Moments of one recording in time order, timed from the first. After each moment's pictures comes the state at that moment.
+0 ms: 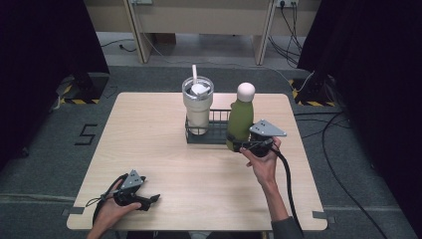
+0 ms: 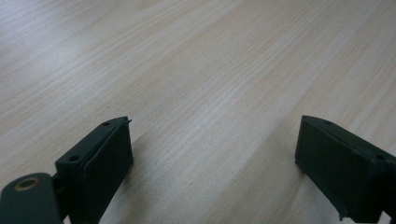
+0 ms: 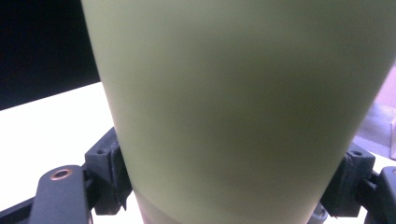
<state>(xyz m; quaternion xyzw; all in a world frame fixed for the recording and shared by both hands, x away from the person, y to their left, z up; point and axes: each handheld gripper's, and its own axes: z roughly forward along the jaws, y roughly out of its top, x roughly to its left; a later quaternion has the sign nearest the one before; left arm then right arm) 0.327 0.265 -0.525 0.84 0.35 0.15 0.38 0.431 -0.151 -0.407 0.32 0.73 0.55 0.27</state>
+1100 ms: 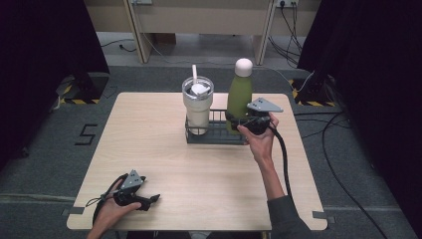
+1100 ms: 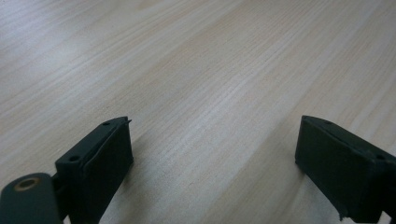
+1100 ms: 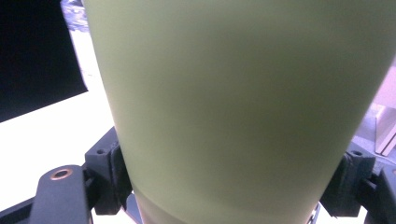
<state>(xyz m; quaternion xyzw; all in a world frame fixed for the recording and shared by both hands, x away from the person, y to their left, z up) 0.327 0.265 -0.525 0.84 0.35 0.15 0.38 0.481 -0.142 -0.375 0.34 0.72 0.53 0.27</state>
